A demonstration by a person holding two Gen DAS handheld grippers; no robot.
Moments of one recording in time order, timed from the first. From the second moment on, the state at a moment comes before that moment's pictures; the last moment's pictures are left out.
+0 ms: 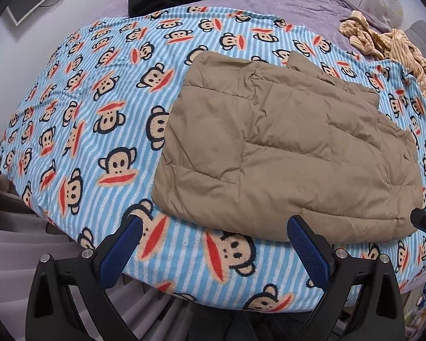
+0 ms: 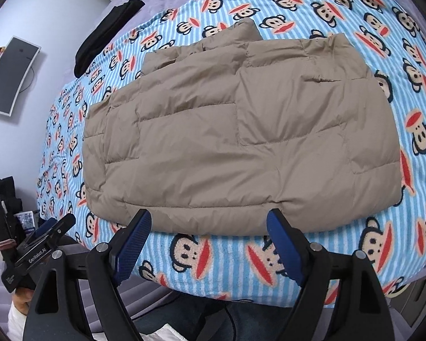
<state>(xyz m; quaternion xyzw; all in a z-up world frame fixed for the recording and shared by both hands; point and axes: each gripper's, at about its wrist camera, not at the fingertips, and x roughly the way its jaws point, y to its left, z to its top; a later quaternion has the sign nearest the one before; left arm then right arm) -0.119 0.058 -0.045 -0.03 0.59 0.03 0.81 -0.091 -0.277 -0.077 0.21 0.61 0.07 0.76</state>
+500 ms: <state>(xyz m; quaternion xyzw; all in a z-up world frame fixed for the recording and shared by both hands) -0.043 0.103 -0.079 -0.05 0.61 -0.06 0.79 -0.070 -0.249 -0.091 0.26 0.63 0.04 0.73</state>
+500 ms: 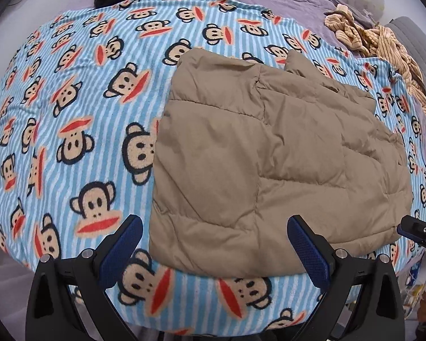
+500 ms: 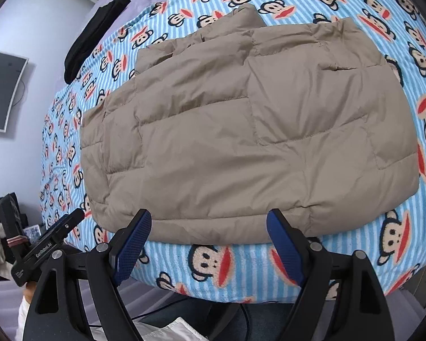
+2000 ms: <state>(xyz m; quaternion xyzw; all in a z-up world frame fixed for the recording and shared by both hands) 0.052 0.077 -0.106 -0.21 0.62 -0.35 0.67 0.009 -0.224 -0.122 0.19 0.60 0.00 0.78</state>
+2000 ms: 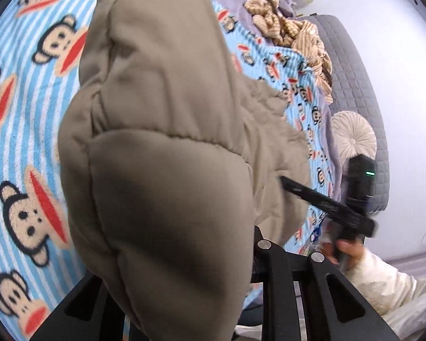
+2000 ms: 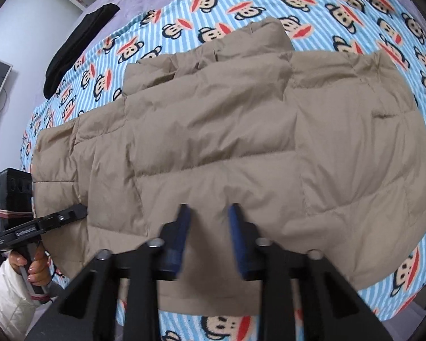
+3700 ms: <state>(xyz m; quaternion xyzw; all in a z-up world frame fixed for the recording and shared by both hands) 0.037 -0.281 -0.045 0.06 0.49 -0.36 0.79 -0.132 -0.386 -0.102 0.38 0.50 -0.01 0.78</state>
